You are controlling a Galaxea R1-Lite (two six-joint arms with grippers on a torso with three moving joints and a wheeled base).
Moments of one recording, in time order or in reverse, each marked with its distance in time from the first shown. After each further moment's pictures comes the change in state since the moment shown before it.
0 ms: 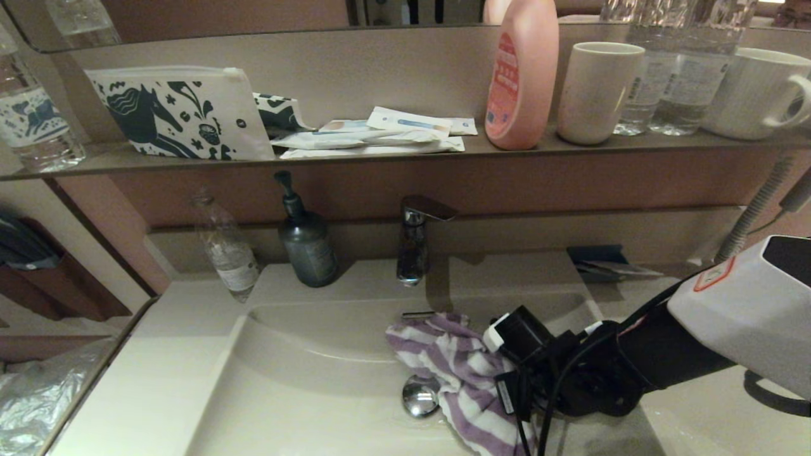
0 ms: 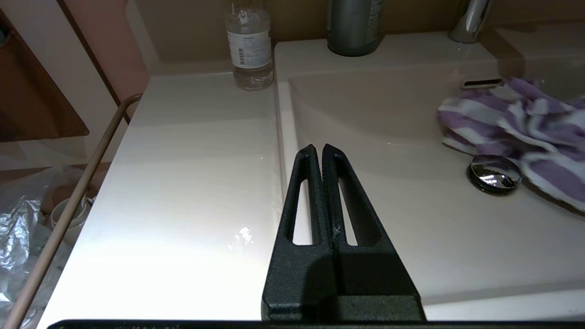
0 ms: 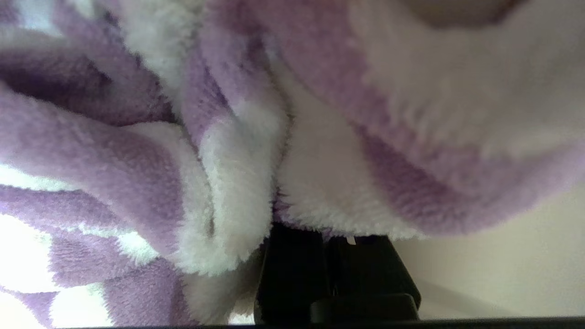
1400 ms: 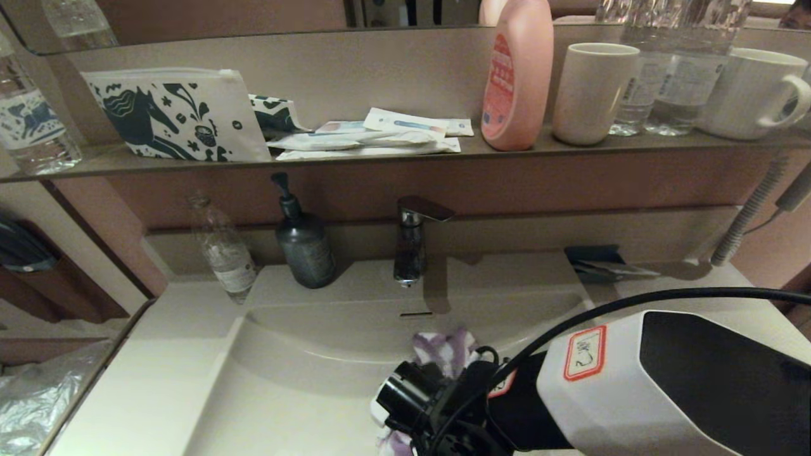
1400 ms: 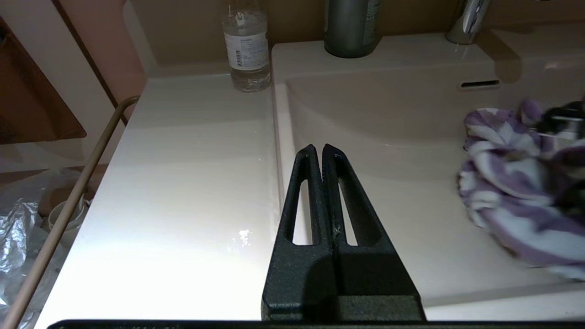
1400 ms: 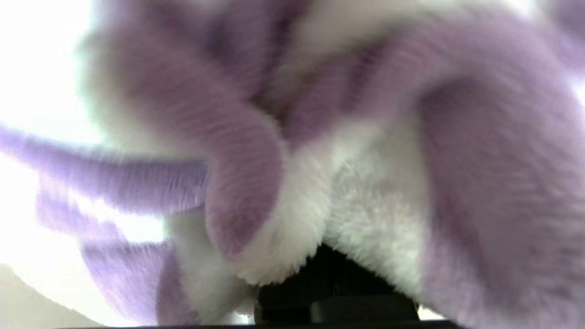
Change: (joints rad) left arm 0.000 0.000 0.000 0.000 0.000 0.000; right arm 0.341 0.249 -0.448 0.366 0.128 0.179
